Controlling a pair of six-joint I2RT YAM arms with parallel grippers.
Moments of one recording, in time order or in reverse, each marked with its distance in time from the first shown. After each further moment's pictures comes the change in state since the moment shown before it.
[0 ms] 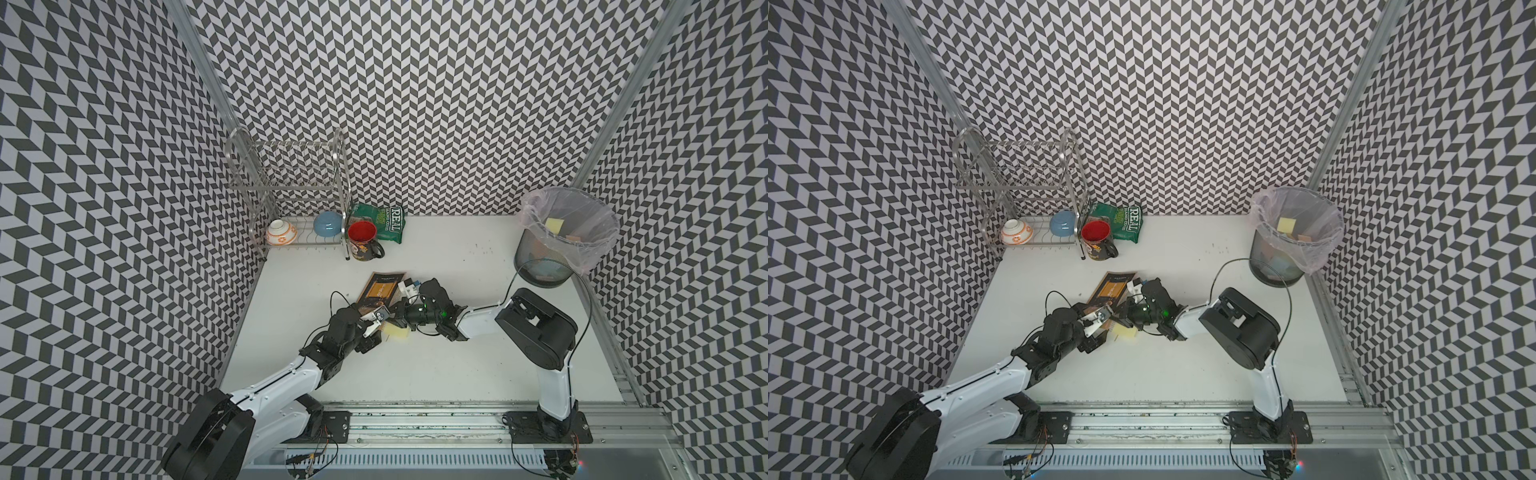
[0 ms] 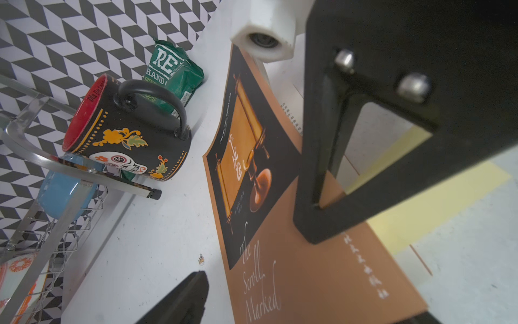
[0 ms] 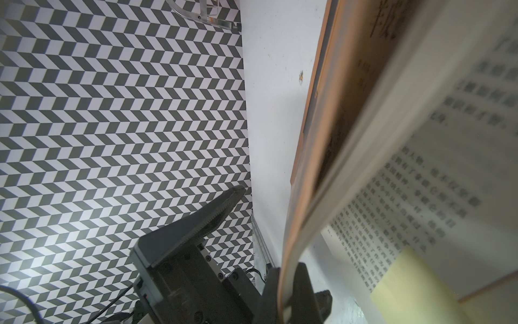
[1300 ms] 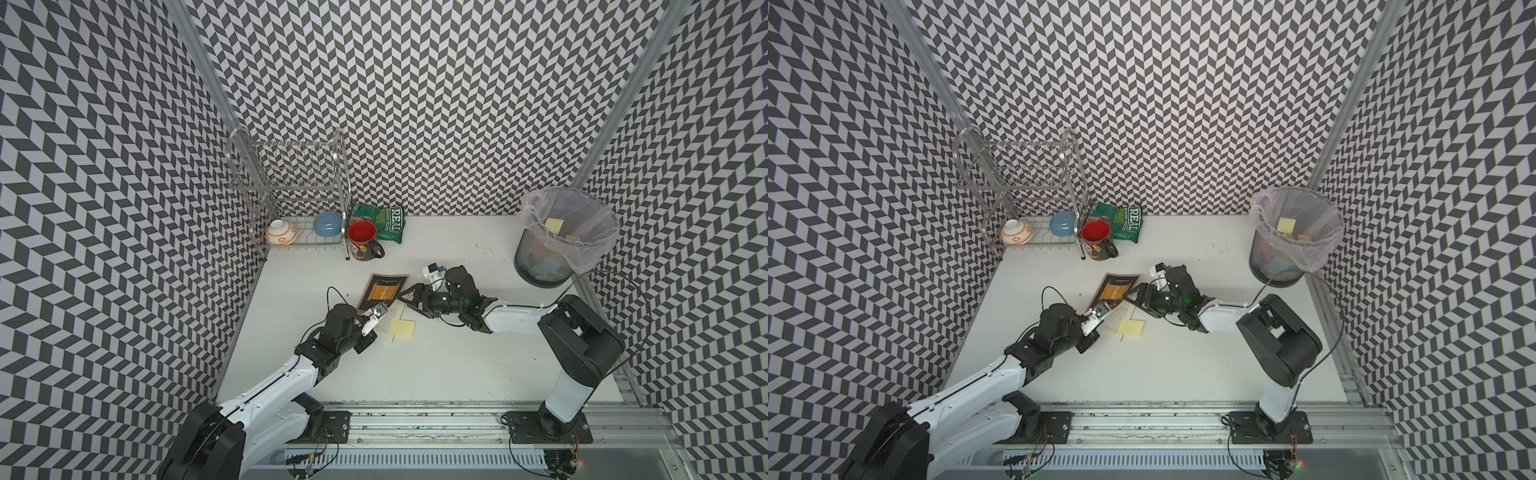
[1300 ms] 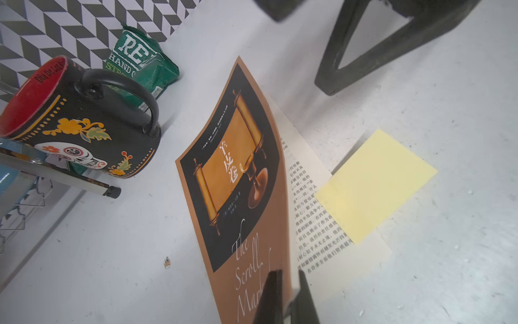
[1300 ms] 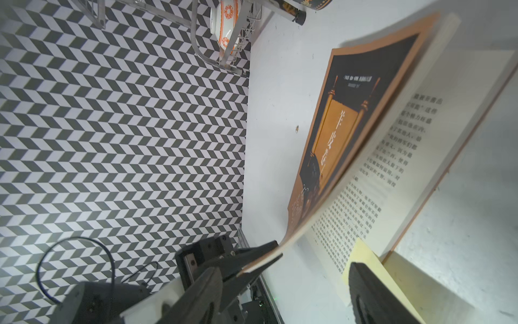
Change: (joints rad) left arm 0.061 -0.061 0.085 -0.202 0.218 -0.128; right arm -0.140 -0.266 -0.125 -0.211 0.002 -0.222
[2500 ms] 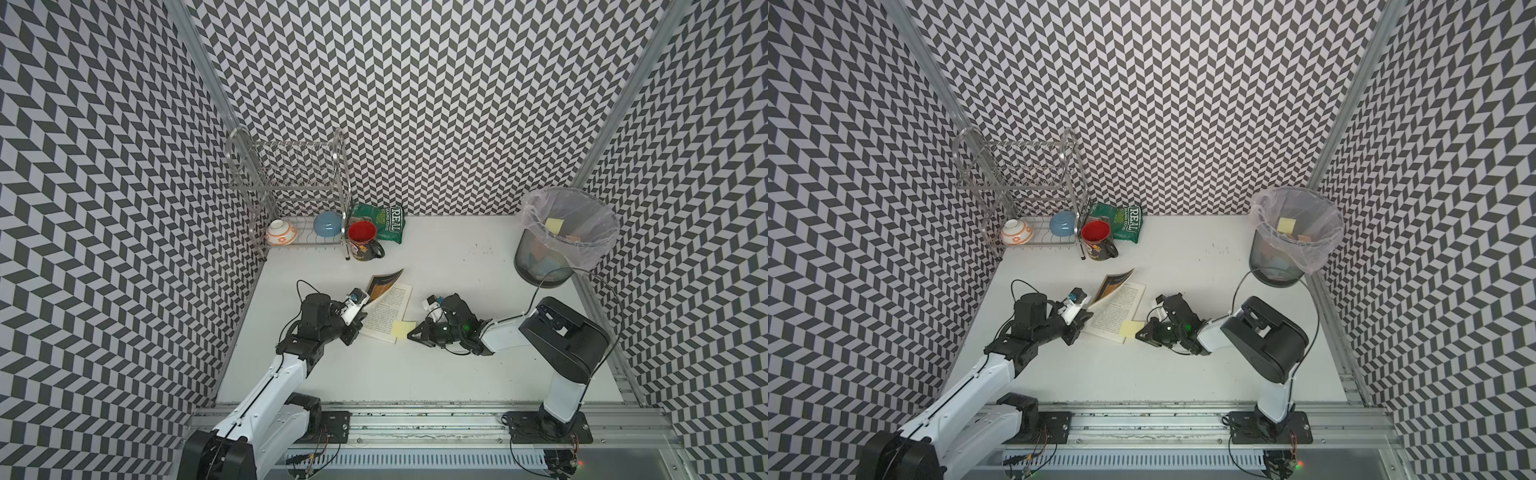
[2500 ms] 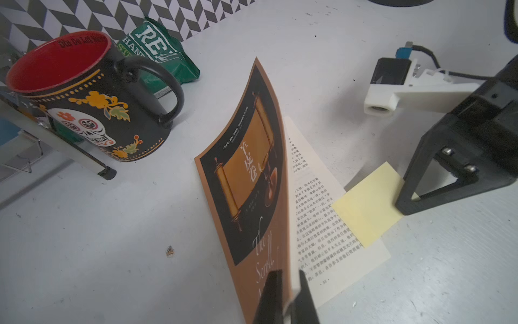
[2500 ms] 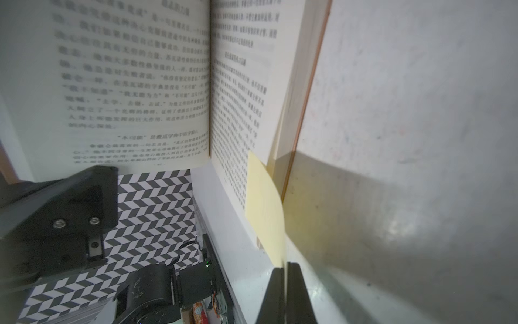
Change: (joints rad) left arm 0.288 -0.071 0.048 -0.102 0.321 -0.053; right arm 0.062 0.079 -0.189 0.070 0.023 -0.011
